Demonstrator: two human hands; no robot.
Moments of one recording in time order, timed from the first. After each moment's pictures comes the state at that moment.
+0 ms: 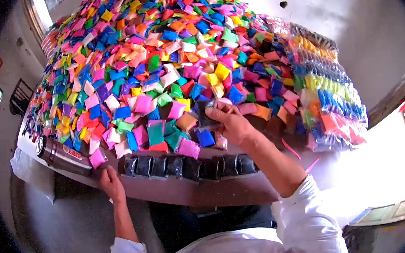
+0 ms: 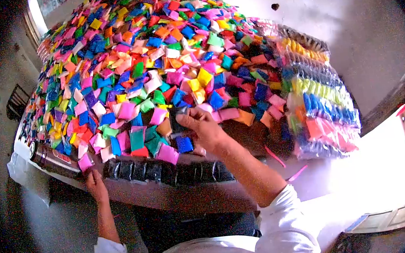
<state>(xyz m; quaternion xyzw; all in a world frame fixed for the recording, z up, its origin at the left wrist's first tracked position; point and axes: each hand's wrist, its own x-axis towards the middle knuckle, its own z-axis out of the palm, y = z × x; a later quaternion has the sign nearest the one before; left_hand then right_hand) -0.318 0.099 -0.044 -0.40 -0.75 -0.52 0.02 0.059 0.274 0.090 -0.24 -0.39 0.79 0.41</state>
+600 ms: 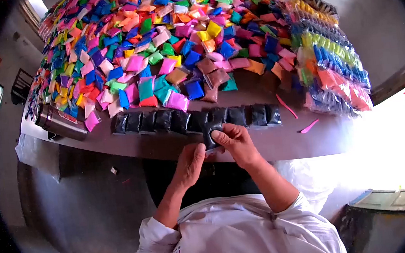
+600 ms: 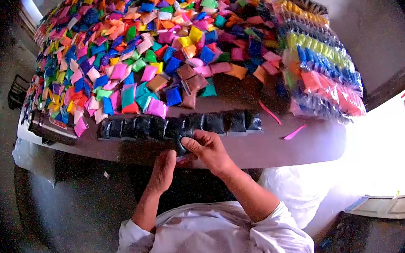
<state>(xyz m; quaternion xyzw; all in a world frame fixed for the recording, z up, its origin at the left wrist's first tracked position) -0.061 0.054 0.009 -0.52 -0.55 -0.44 -0.49 0.108 0.112 0.039 -0.32 -0.46 0.71 0.42</state>
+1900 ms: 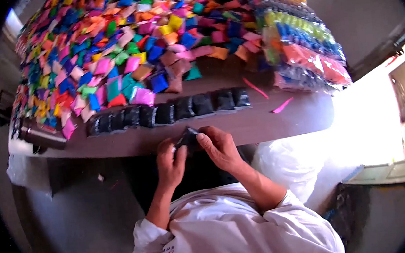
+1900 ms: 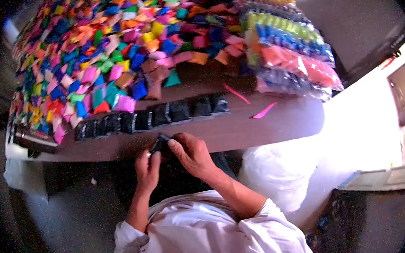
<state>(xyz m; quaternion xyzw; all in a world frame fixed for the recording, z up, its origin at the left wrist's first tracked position) -0.034 0.036 -0.017 -0.62 -0.56 -0.45 -0.30 0.144 0.065 0.014 -0.43 -0.60 0.49 0.45</state>
